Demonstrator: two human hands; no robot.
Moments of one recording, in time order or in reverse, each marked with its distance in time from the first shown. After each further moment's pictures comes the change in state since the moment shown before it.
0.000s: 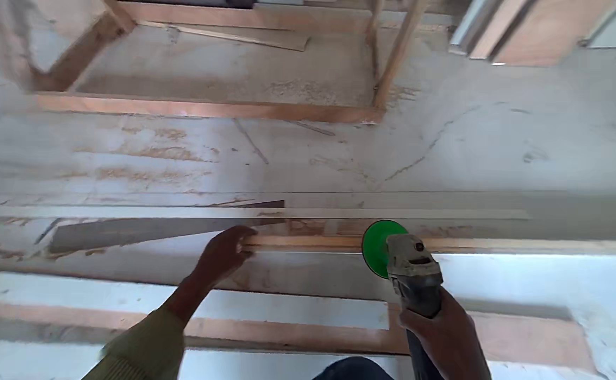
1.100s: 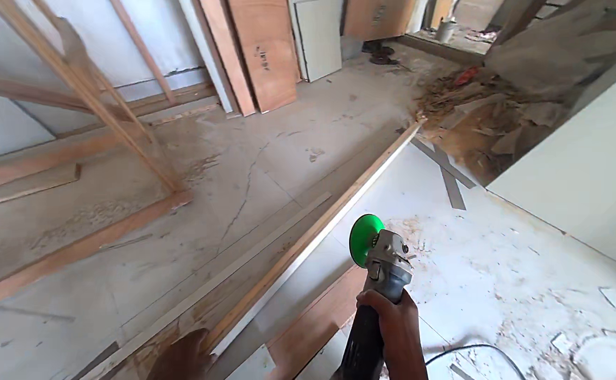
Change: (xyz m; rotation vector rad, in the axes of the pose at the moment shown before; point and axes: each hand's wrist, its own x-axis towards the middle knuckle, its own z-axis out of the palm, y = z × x) left_hand 0.030 0.219 0.083 0.478 -0.407 0.311; right_hand -0.032 0.141 -0.136 1.062 0.668 0.418
